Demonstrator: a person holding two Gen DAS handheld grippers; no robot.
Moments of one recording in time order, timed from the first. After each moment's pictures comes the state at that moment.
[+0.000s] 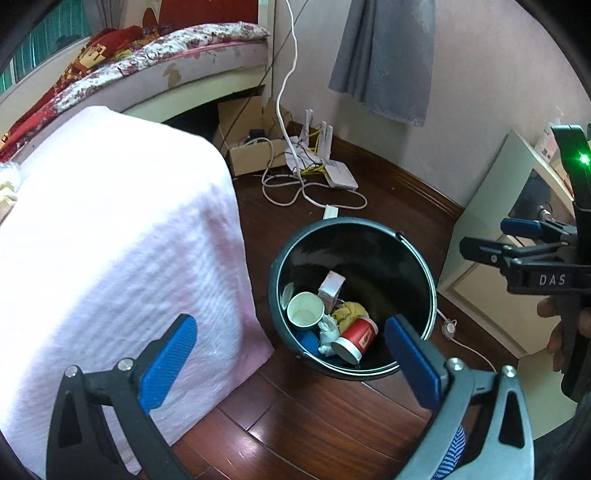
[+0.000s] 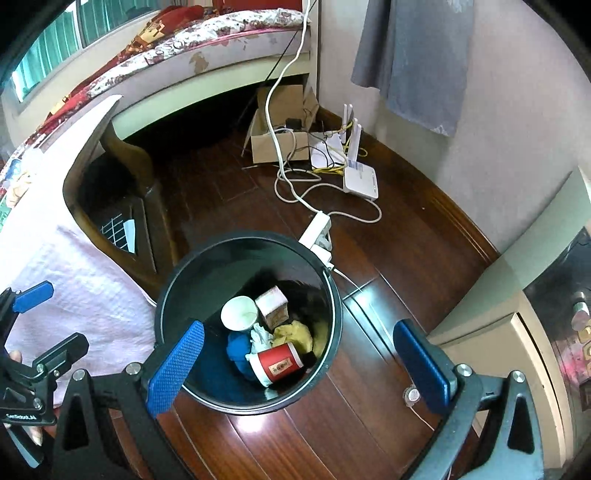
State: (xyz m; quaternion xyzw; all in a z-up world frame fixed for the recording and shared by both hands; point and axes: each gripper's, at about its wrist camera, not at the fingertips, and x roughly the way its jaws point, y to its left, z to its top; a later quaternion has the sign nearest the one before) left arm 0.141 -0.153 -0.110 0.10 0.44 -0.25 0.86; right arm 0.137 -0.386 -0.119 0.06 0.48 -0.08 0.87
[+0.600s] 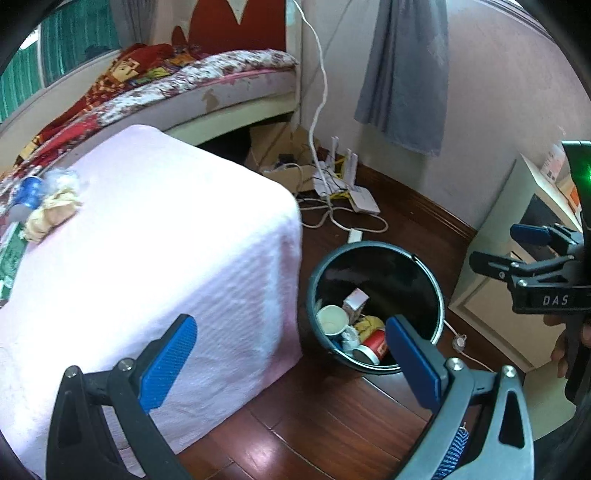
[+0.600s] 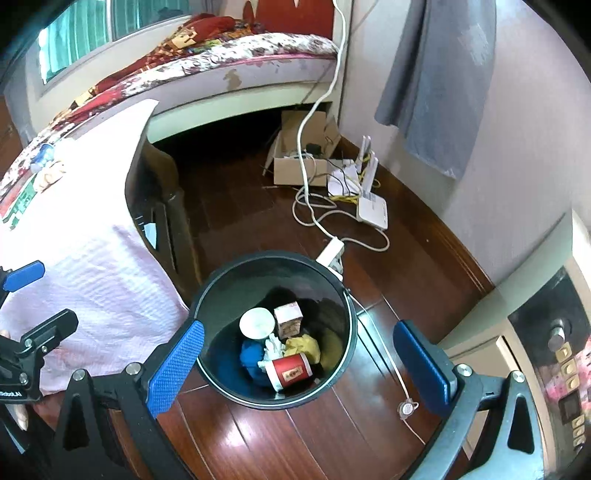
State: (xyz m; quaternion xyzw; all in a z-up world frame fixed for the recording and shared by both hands) left arm 0.127 -0.110 -0.070 0.09 0.41 -0.20 0.89; right arm 0.125 -0.340 -0.078 0.01 0.45 -0.06 0.89
